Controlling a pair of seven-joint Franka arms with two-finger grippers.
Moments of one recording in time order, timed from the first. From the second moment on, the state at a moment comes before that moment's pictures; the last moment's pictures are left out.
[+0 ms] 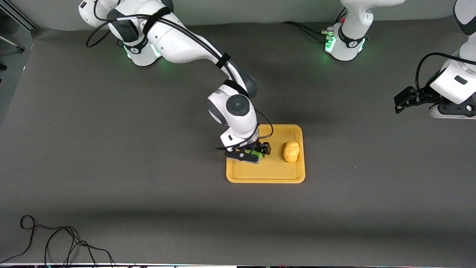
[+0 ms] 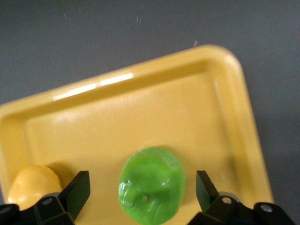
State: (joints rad) left arm -0.02 -0.08 -0.04 -1.79 0.02 1.76 -0.01; right arm 0.78 0.87 -0.07 -1.21 0.04 2.26 1.02
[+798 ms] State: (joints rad) left arm -0.01 -0.08 -0.03 -1.80 0.02 1.76 0.00; right arm 0.53 0.15 -0.24 -1.71 0.04 1.87 0.44
